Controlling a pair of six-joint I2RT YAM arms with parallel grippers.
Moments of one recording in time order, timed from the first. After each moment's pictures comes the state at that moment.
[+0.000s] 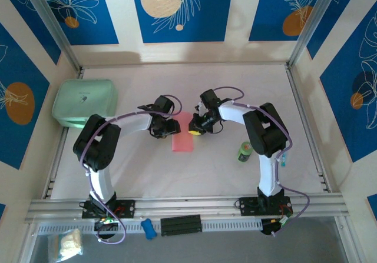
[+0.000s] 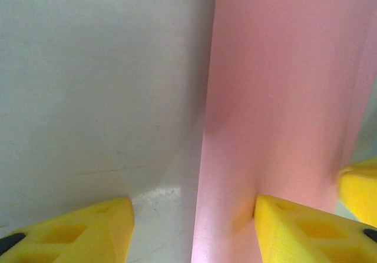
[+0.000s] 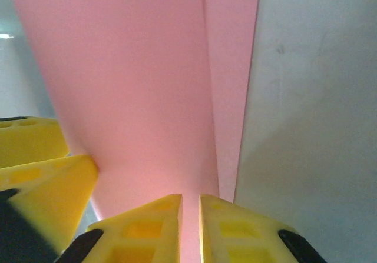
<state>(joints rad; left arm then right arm) -0.57 1.86 1.16 -0.50 0.16 -0.71 0.48 2.01 1.27 -0.49 -0.59 0.62</state>
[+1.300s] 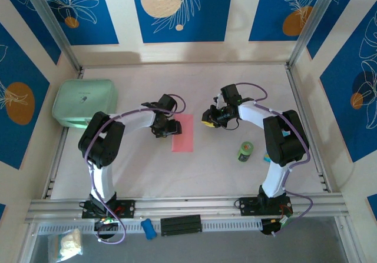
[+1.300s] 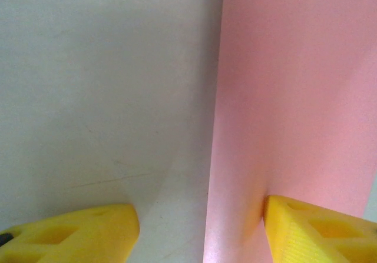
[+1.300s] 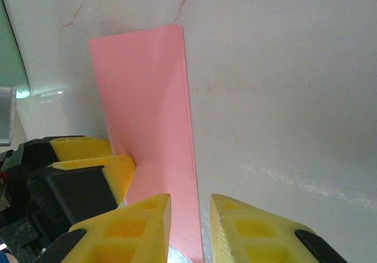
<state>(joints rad) -0.58 1.93 1.24 -0.60 0.14 -0.62 0.33 1.82 1.13 -0.41 -0.59 0.65</state>
